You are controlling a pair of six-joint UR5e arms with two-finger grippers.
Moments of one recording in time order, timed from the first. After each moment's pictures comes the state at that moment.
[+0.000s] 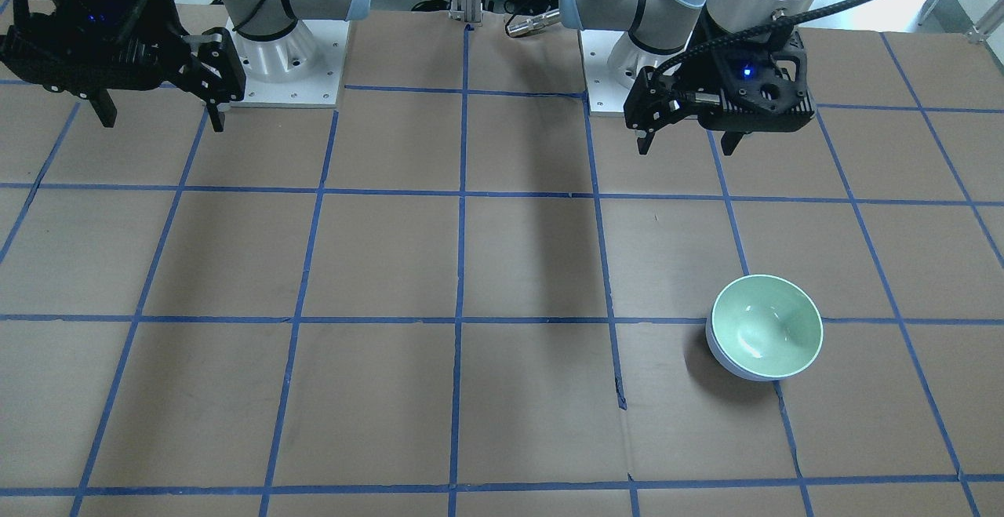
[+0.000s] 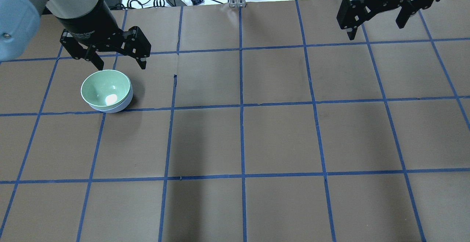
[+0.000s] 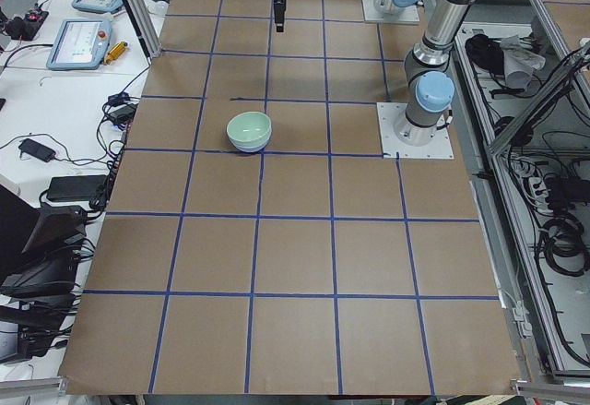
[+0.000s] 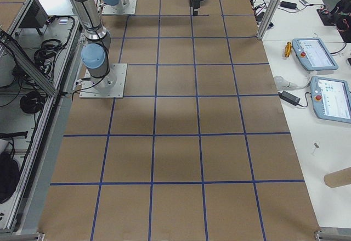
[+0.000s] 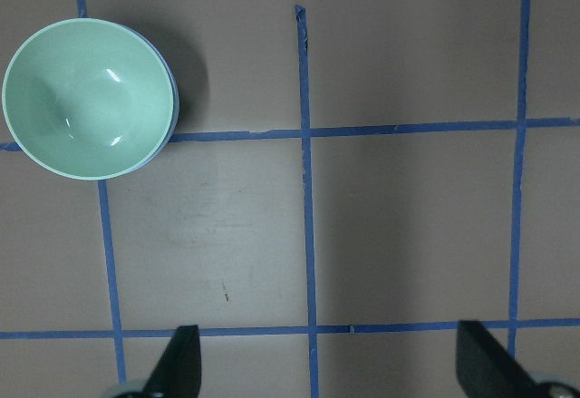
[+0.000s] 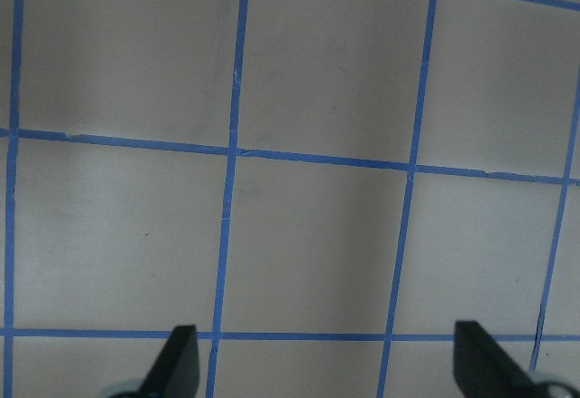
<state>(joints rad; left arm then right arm) -1.58 -1.57 -1.53 -1.62 1.60 -0.01 1.60 -1.53 1.37 -1.45 -1.74 -0.09</state>
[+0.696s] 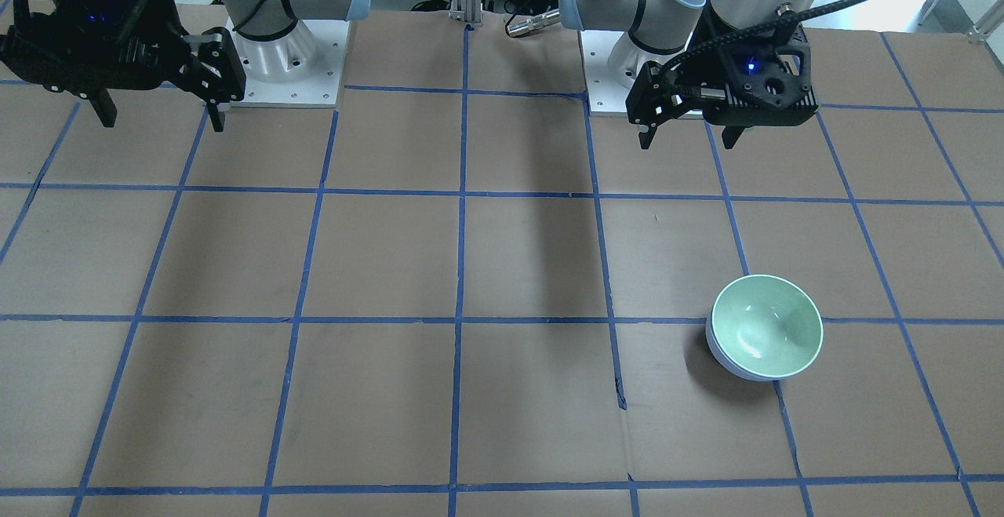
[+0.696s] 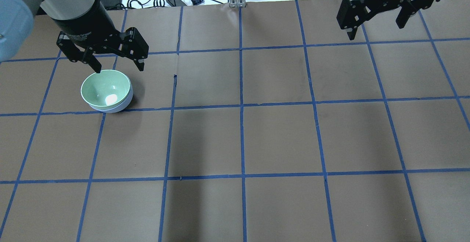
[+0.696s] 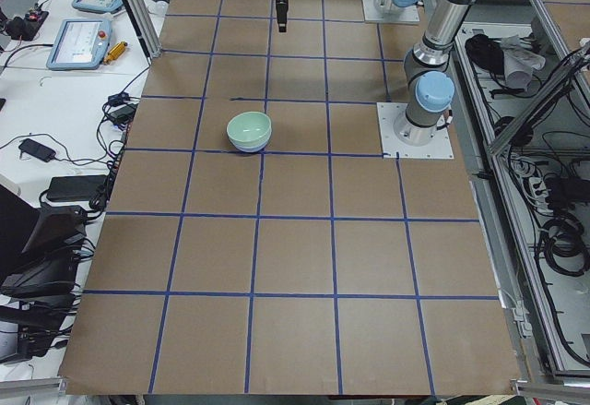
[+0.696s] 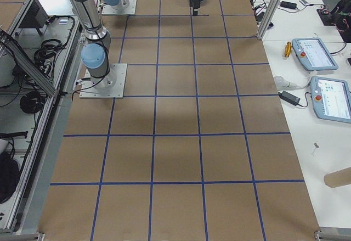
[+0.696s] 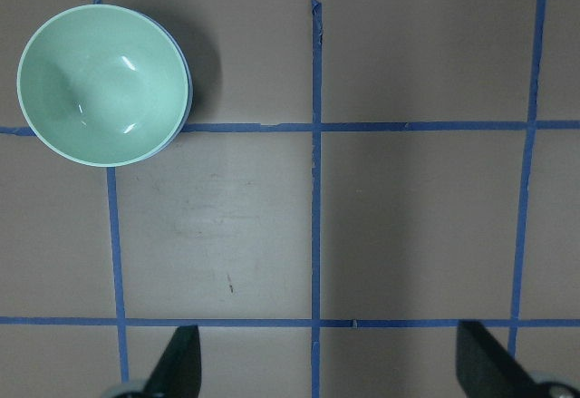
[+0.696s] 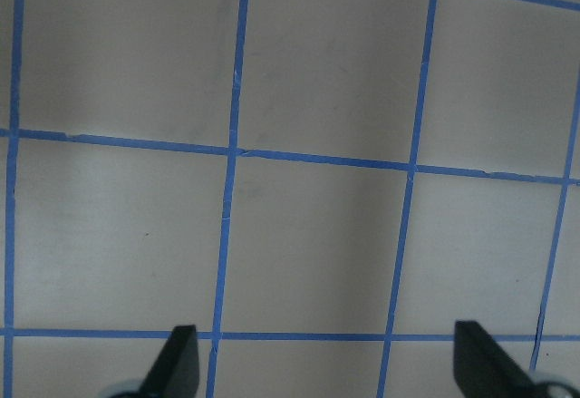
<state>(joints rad) -1.58 -1.56 -1.53 -1.64 1.59 -0.03 1.60 -1.53 1.37 -1.45 -1.74 -0.09</state>
